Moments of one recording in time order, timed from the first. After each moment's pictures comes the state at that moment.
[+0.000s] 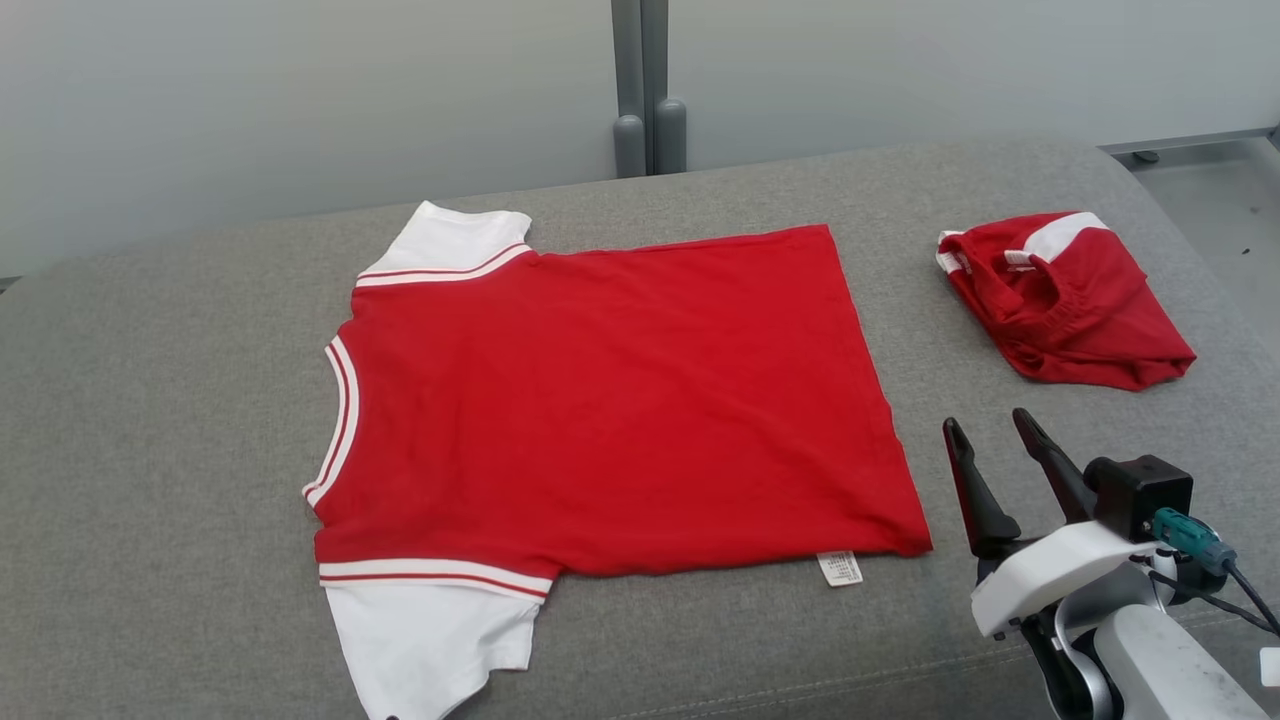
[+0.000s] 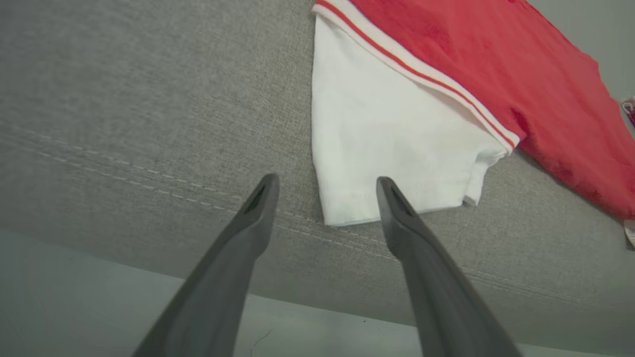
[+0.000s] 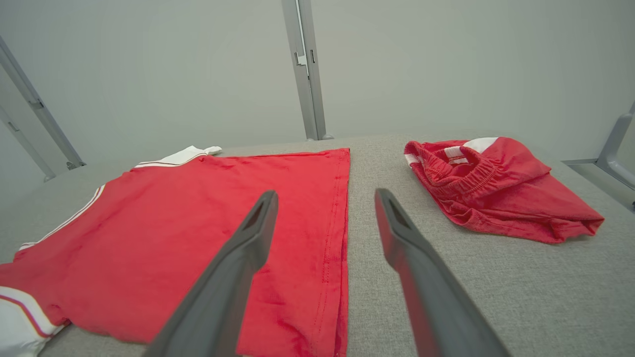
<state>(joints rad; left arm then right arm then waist) 0.23 0.05 -0.18 0.33 -0.71 0.08 -0.13 -0.07 -0.25 0.36 0.26 0.42 -0.04 -0.25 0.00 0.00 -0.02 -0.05</state>
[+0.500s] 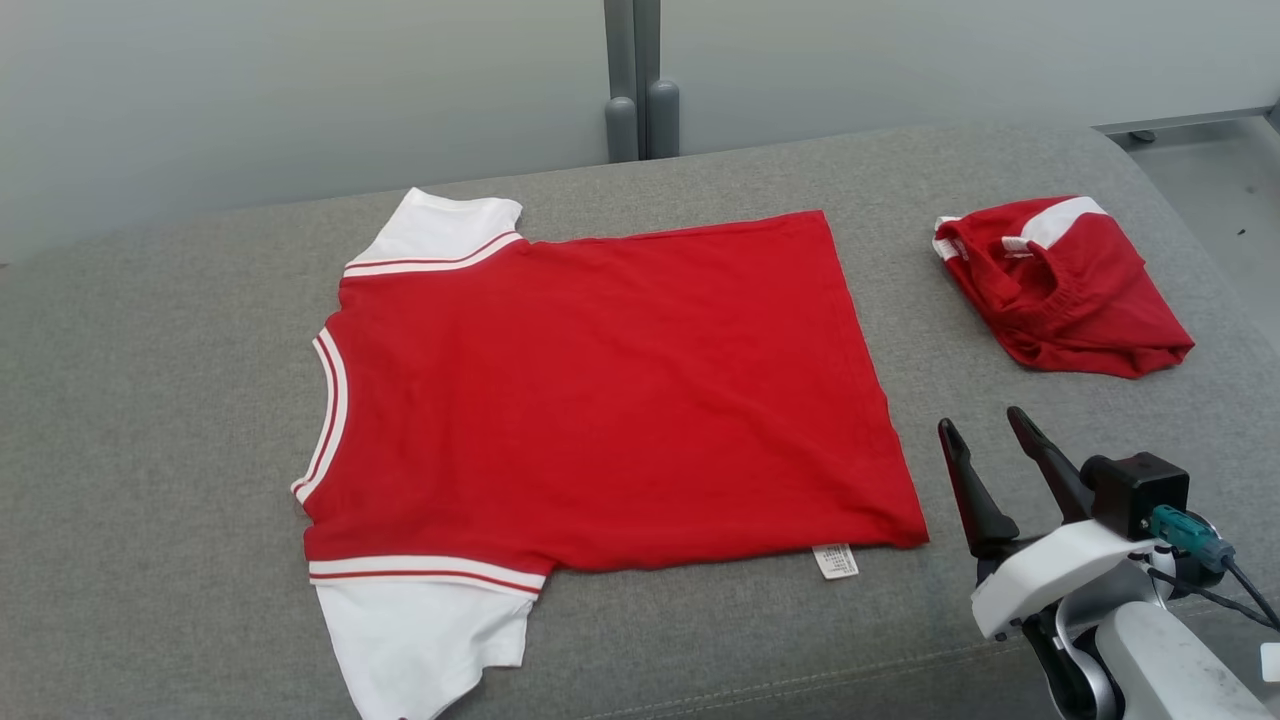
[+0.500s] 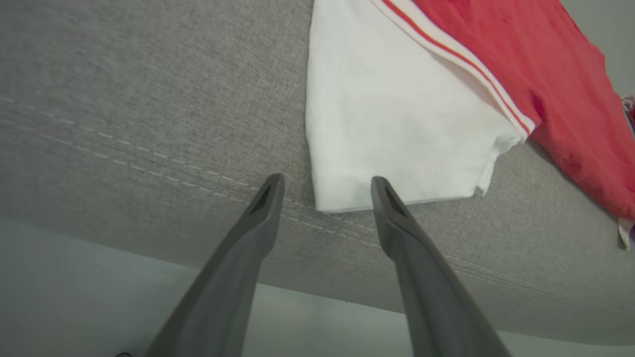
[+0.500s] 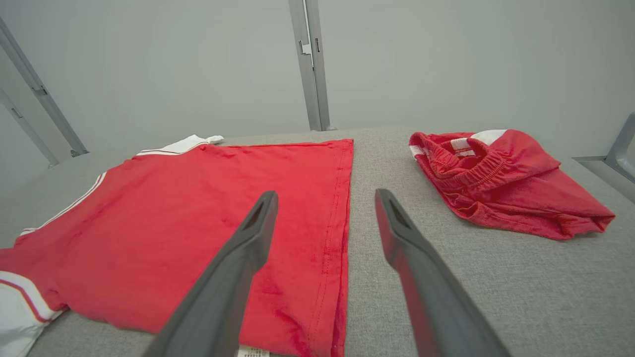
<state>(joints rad) 0.18 0.05 -0.22 0.41 -0.81 0.05 -0.12 -0.07 -0.26 0.36 0.27 0.41 -0.02 -0.25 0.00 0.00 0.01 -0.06</state>
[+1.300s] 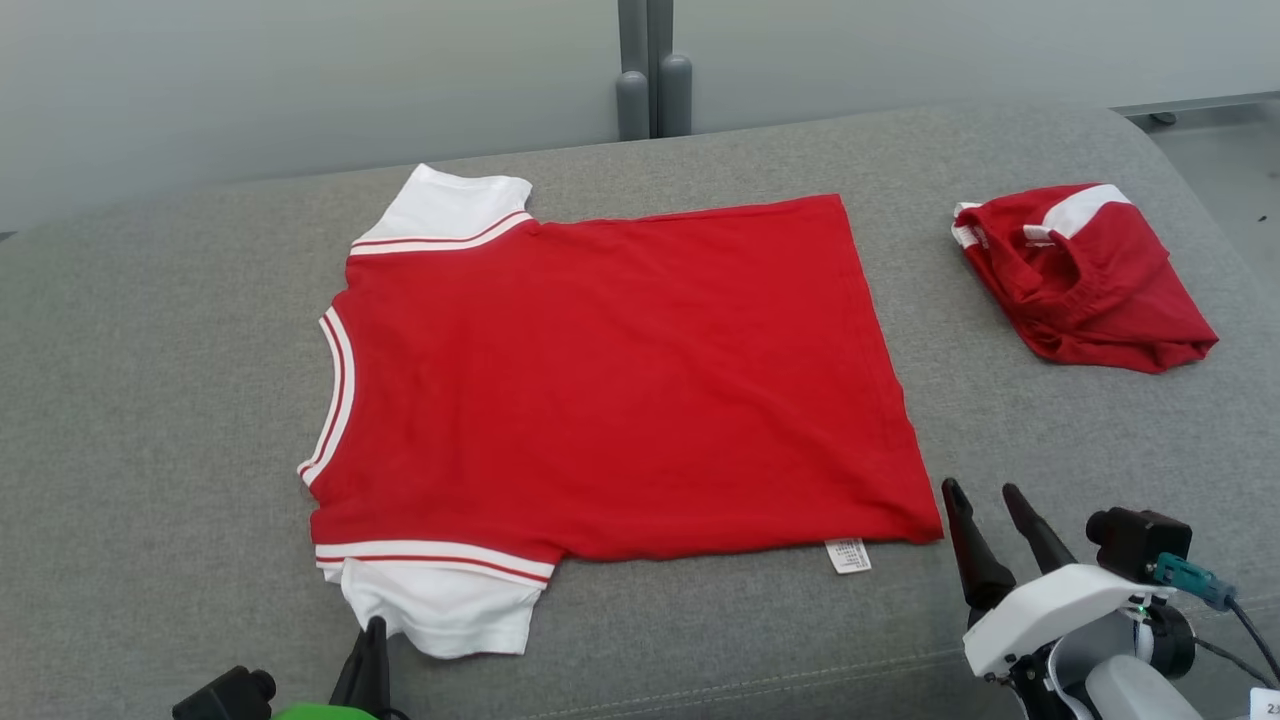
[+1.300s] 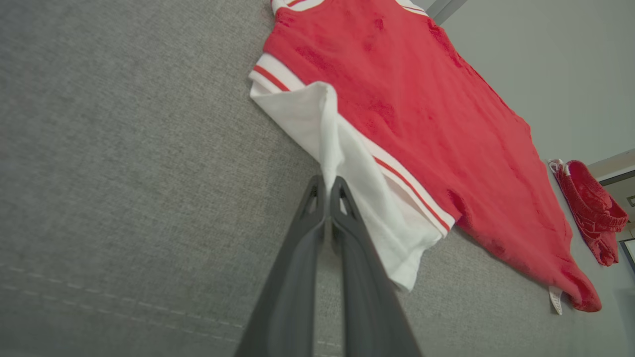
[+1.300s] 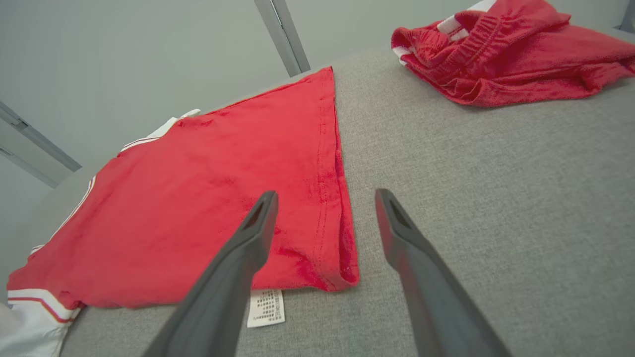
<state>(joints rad) 0.07 0.05 -0.24 0.40 -0.88 0.00 -0.21 -0.04 -0.18 0.31 0.37 0.56 0.01 -0.23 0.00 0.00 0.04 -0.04</state>
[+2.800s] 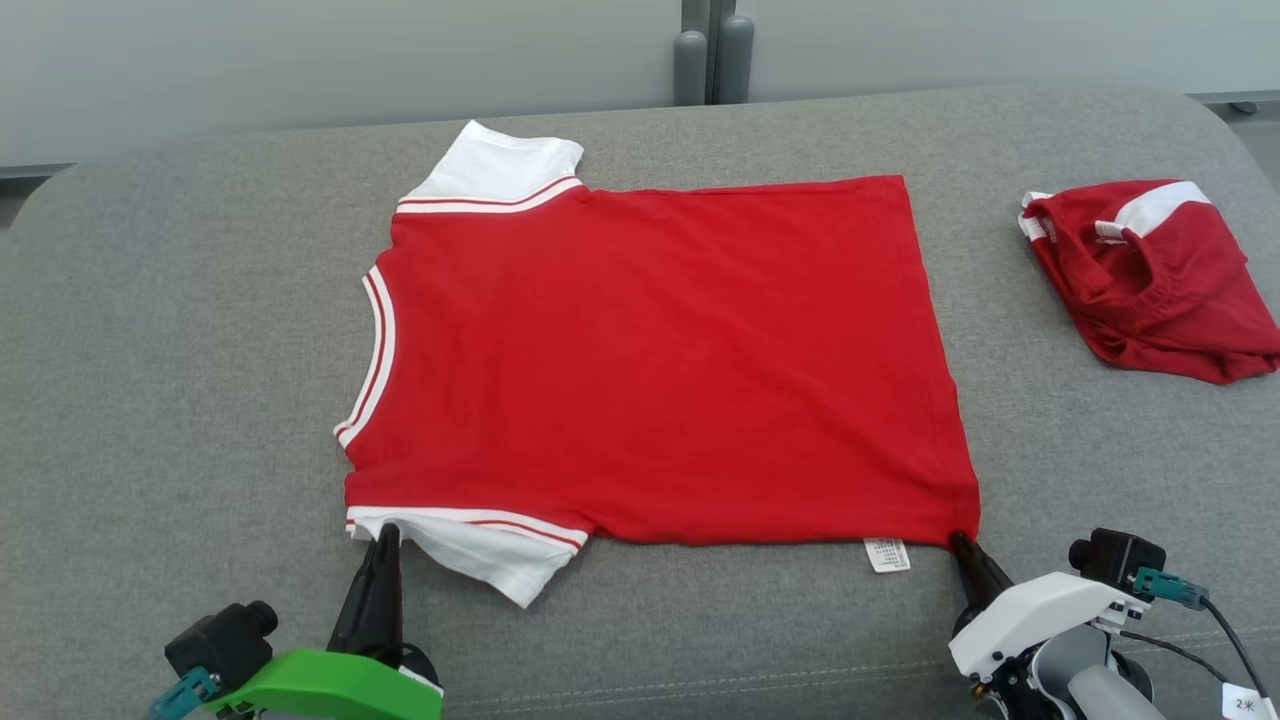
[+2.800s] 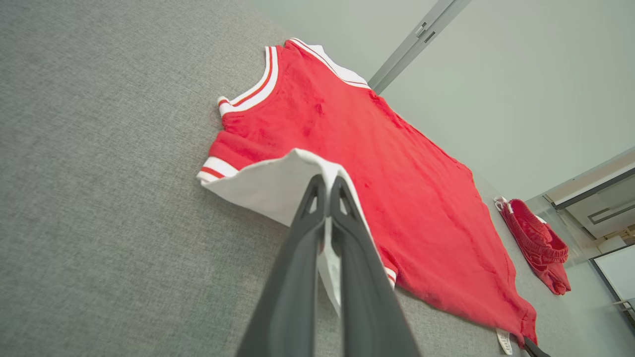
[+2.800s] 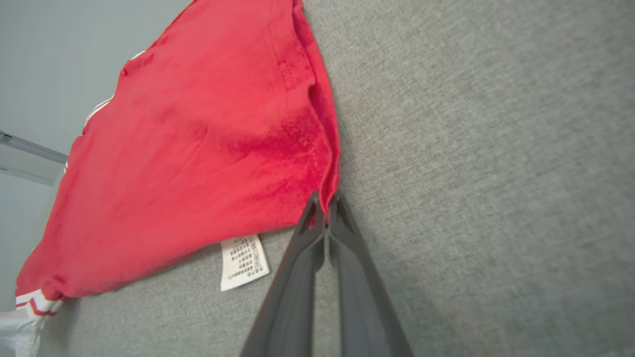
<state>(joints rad) 0.05 0.06 -0.25 0.17 -0.84 0.01 -0.22 -0.13 -0.09 0.26 0.71 0.76 0.10 -0.16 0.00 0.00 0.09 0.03</state>
